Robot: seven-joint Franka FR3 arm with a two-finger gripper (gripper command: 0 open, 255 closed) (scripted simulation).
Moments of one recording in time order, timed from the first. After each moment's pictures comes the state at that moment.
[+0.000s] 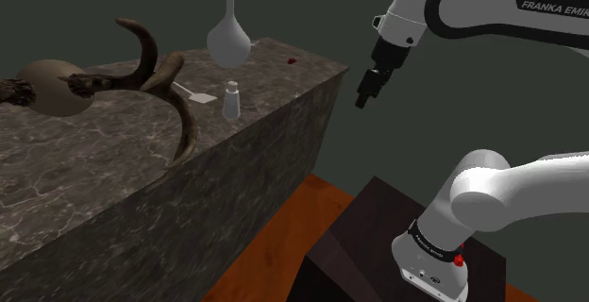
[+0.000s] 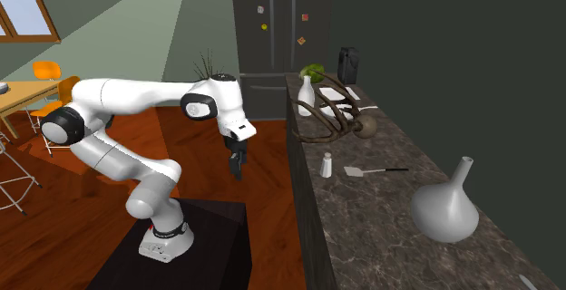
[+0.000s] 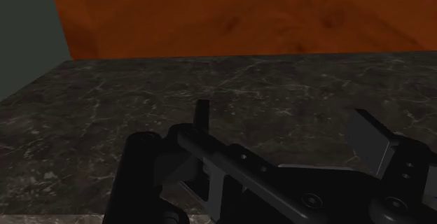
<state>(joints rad) 0.02 -0.81 0.07 -2.45 0.01 1.72 0.02</state>
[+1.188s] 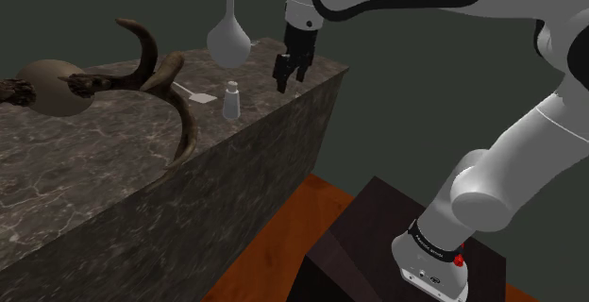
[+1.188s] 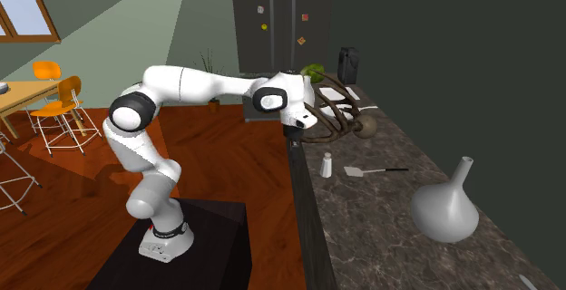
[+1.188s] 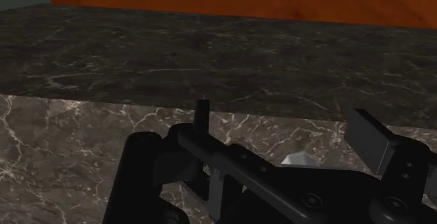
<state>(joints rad) 0.04 -0.17 0.24 -1.95 -0.05 1.84 0.14</state>
